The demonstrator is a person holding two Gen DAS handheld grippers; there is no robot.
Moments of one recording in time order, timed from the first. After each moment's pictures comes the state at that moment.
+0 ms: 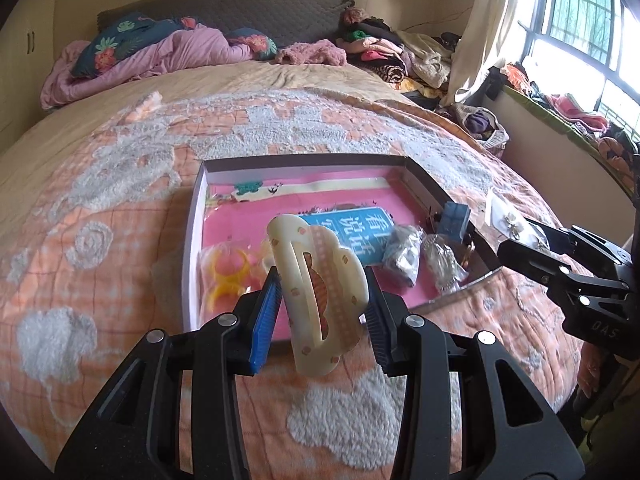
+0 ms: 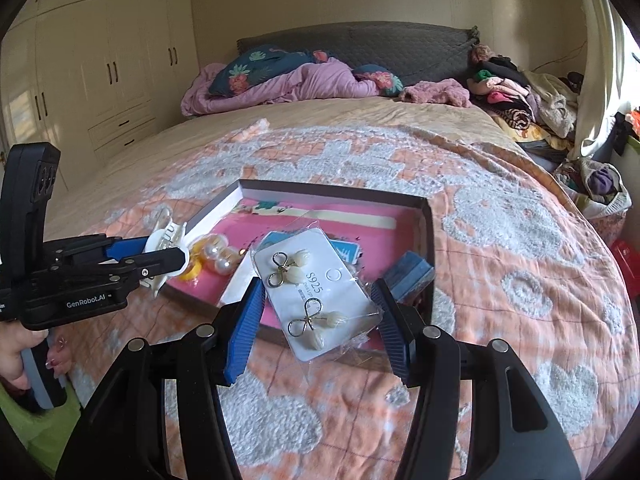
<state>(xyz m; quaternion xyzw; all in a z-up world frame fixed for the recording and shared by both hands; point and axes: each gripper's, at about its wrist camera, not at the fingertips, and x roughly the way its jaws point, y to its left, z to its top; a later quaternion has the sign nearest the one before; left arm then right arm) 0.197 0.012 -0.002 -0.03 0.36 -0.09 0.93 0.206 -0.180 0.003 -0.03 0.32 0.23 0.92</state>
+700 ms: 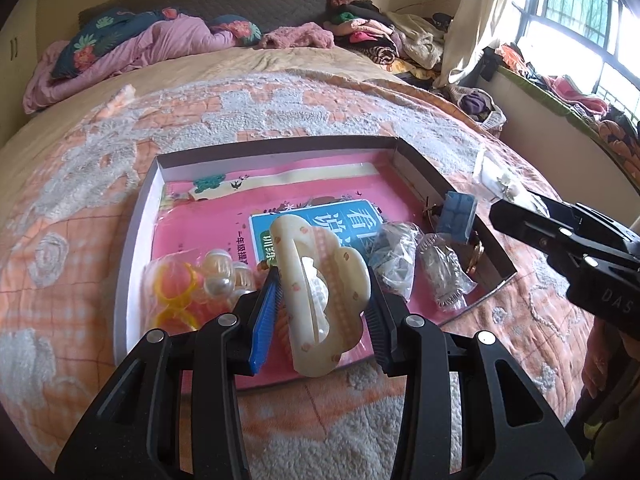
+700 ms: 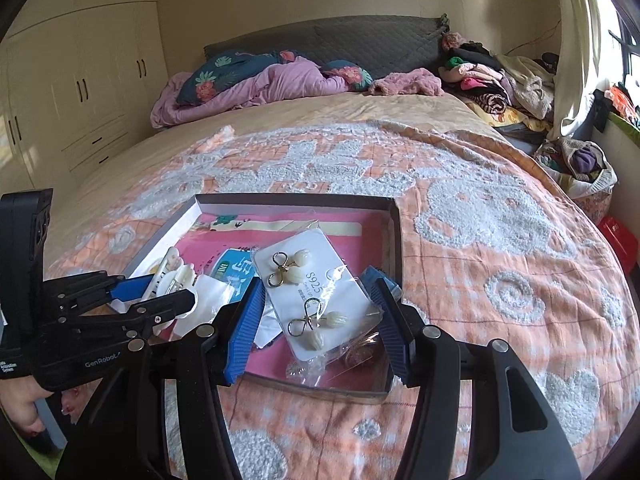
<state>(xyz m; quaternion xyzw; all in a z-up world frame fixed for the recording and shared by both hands) 0.236 -0.016 -0.028 -0.02 0.39 -0.11 0.92 0.248 -0.195 -0.009 -0.01 0.33 0.19 0.93</state>
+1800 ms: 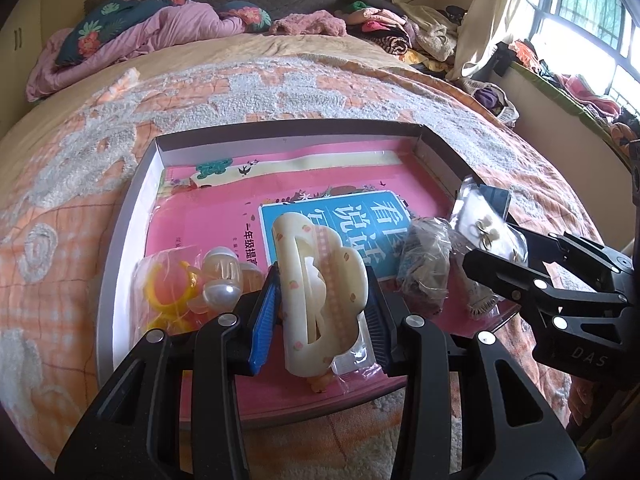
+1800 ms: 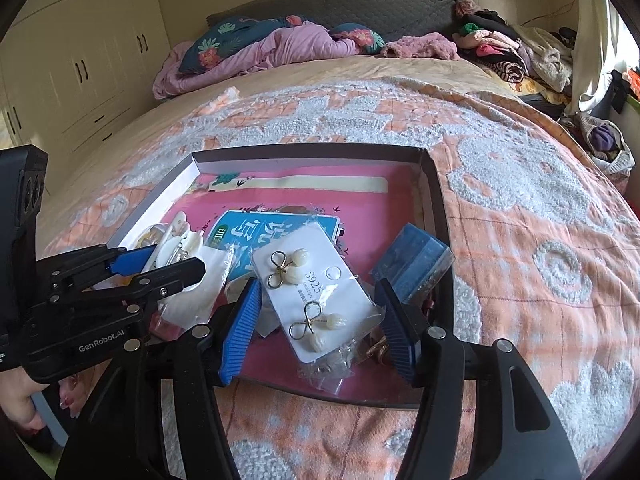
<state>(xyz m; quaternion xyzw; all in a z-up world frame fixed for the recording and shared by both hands) 0.256 -0.007 -0.050 -0.02 0.41 -0.09 0.91 0.276 -0.172 -0.051 -0.01 0.39 0.21 0.90</state>
